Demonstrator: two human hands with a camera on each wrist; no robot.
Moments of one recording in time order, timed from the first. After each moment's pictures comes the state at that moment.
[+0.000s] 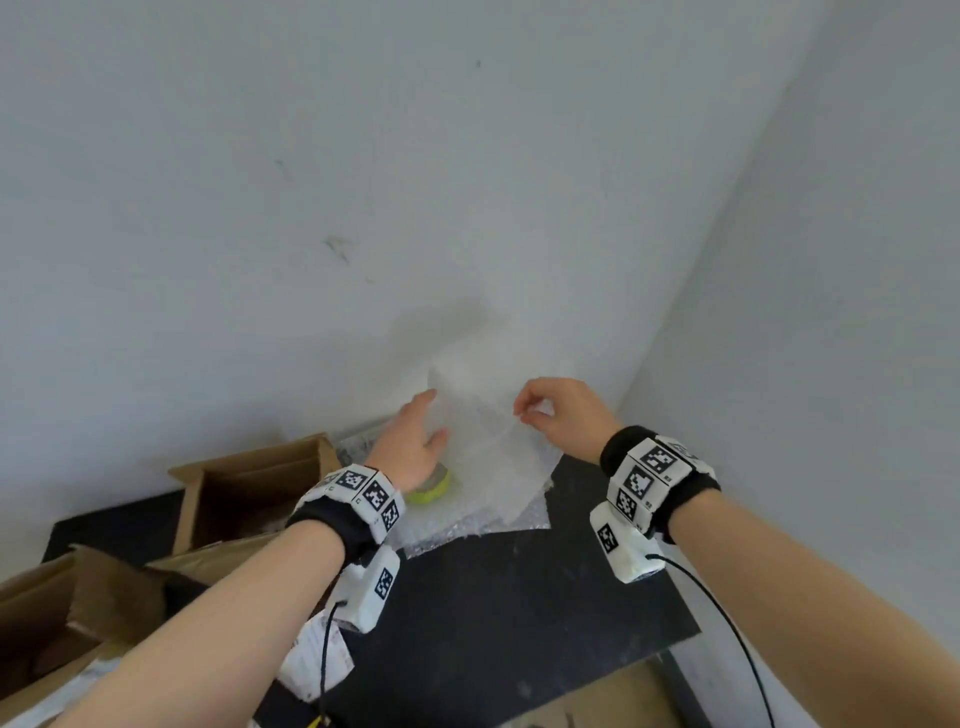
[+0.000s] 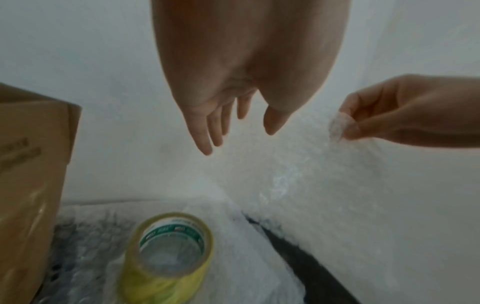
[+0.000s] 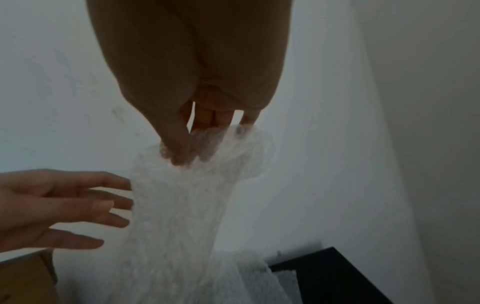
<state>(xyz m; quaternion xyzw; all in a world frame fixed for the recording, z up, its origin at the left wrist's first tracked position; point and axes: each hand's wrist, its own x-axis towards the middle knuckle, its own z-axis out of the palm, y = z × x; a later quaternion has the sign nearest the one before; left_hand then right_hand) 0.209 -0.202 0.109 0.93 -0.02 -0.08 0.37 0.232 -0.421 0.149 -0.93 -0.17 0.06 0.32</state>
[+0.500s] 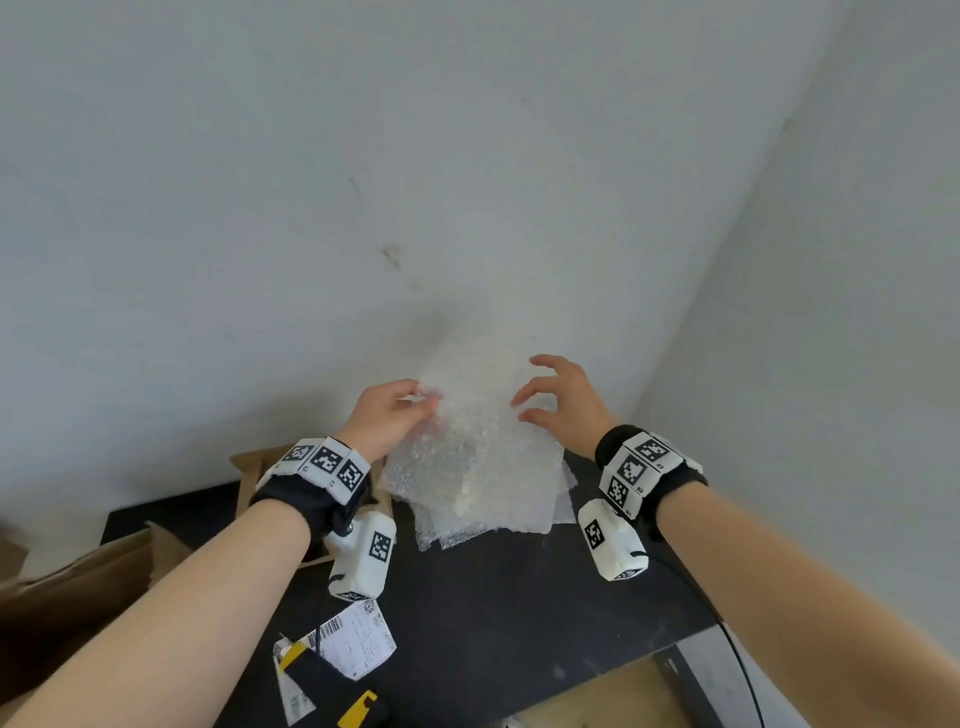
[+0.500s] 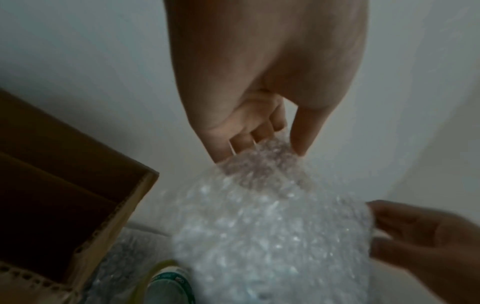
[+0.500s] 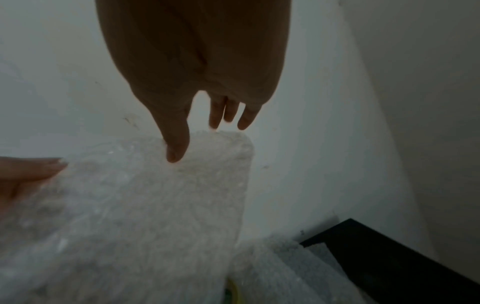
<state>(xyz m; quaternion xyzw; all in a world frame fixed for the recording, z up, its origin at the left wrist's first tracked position) 0.187 -0.138 0.161 0.82 0.02 -0.04 0.58 0.208 -0.377 0.160 -0.93 -0.13 0.02 0.34</state>
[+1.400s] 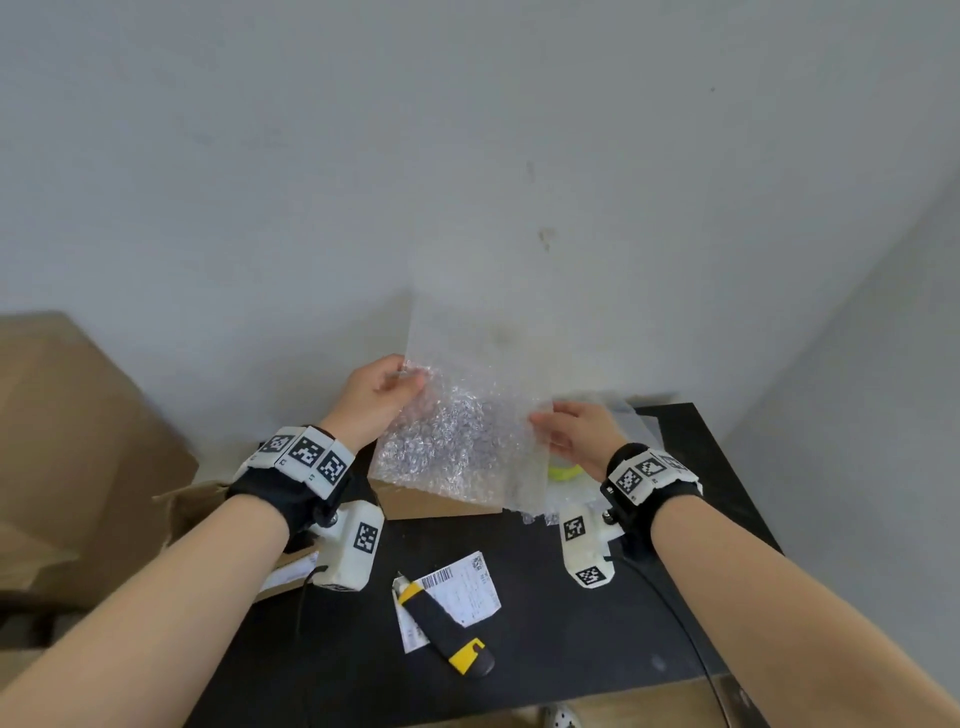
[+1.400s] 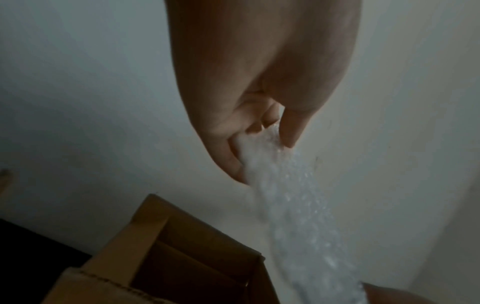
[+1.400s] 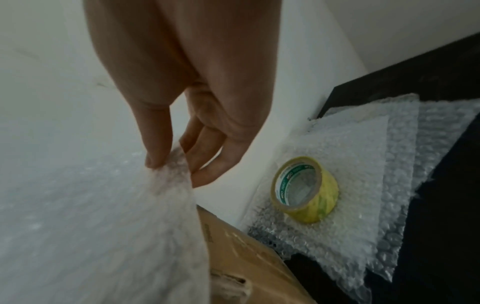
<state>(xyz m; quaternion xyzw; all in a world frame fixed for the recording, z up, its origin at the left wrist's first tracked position) 0.112 0.002 0.186 0.84 0.08 0.03 0.53 0.181 -0.243 0.118 -0.68 0.08 0.23 0.70</state>
